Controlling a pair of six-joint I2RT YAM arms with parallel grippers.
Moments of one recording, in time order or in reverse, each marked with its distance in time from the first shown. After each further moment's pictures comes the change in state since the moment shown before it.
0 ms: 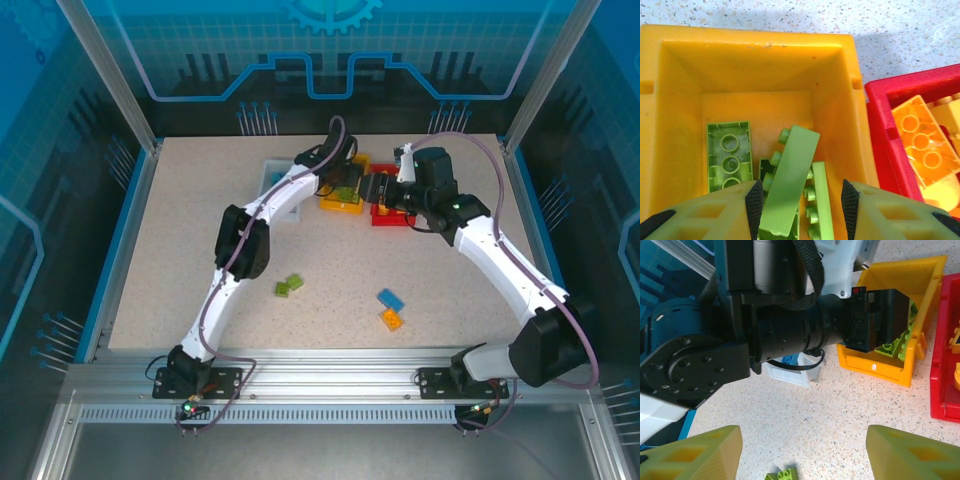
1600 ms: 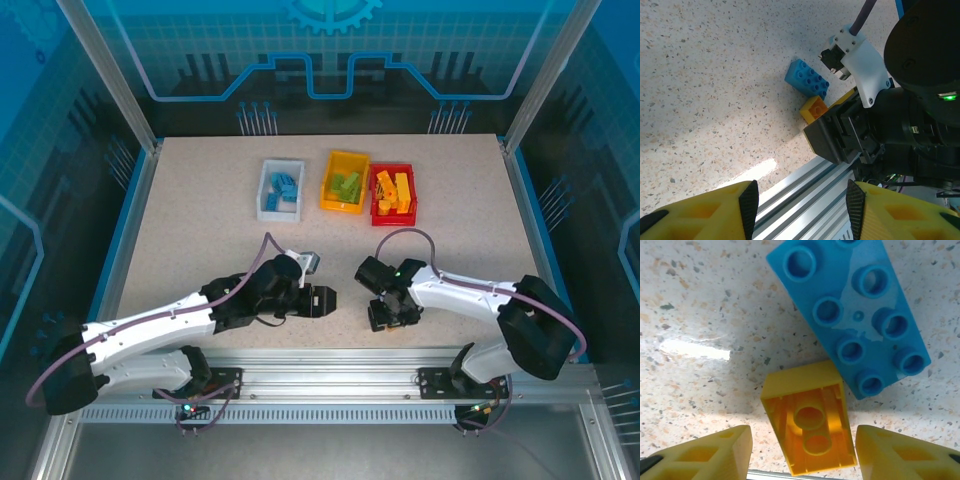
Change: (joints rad) left arm -0.466 -1.416 -1.612 0.315 0.129 -0.520; right arm 0.463 0.066 -0.443 -0.499 0.325 0.140
